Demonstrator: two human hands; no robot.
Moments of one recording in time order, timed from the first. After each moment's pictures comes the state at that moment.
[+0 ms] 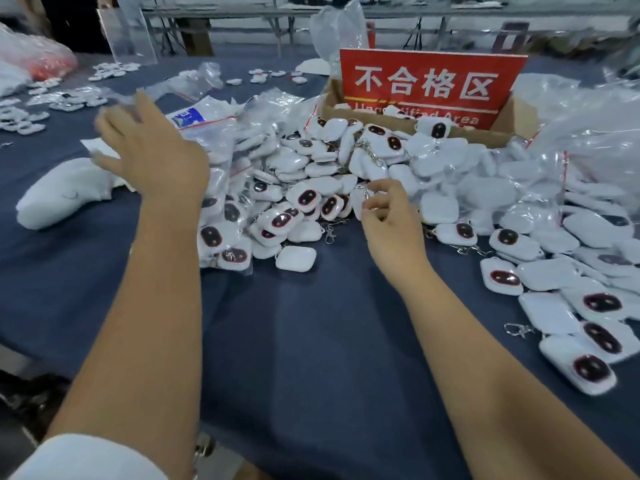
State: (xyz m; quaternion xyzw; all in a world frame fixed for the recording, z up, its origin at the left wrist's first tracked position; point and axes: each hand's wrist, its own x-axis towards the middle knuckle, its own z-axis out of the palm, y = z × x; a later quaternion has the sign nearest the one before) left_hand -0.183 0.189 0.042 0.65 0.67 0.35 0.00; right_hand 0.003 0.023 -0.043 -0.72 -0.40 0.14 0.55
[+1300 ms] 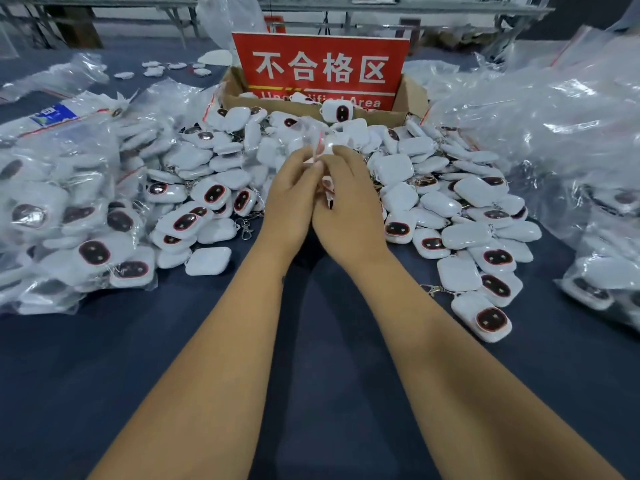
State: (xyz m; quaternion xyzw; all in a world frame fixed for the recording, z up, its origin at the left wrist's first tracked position) left_hand -0.030 0.057 -0.029 0.66 0.19 0.37 0.63; right_hand 0.026 -0.012 -0.035 -0.75 -0.44 -0.09 0.48
